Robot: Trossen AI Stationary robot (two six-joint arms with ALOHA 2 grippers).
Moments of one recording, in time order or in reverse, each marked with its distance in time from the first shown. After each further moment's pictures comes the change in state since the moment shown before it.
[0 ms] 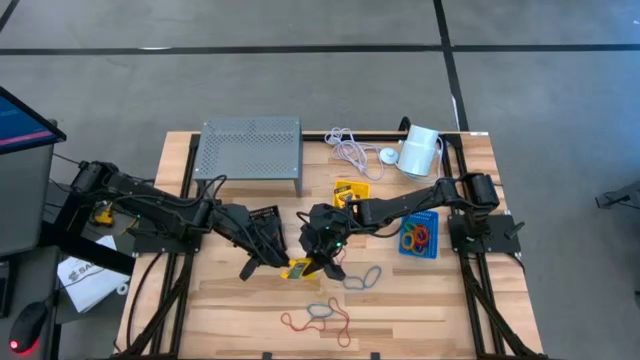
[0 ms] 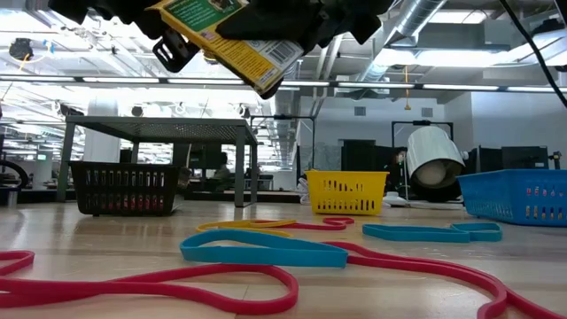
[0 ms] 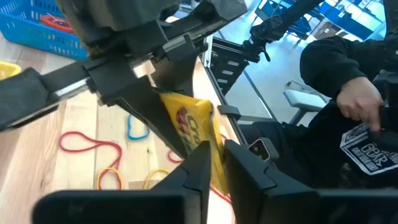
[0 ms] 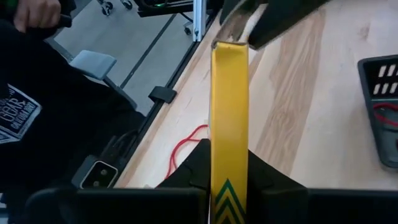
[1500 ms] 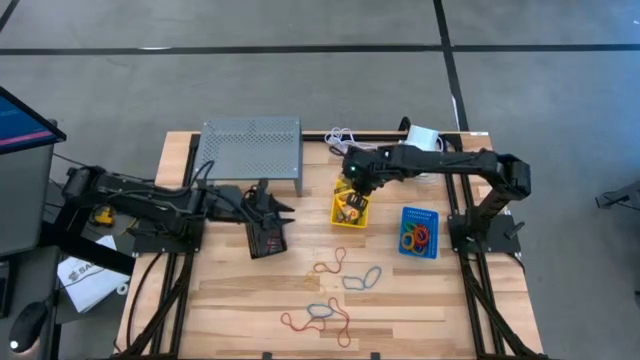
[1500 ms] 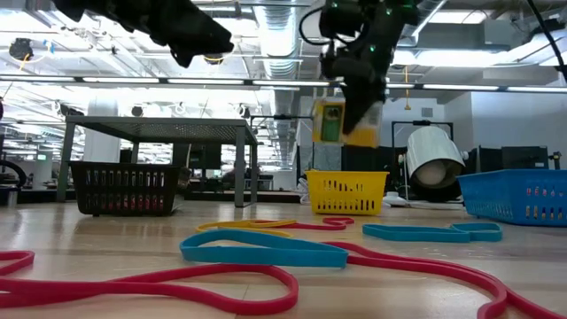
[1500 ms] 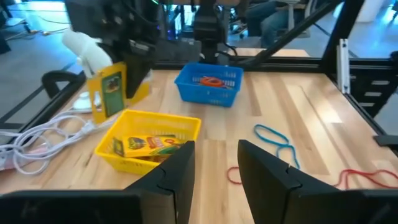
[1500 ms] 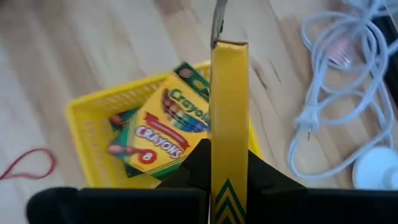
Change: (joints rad) left arm 0.143 -0.105 -0.009 -0.055 -0.385 0.320; right arm -0.344 -0.279 -0.060 -0.768 0.692 0.053
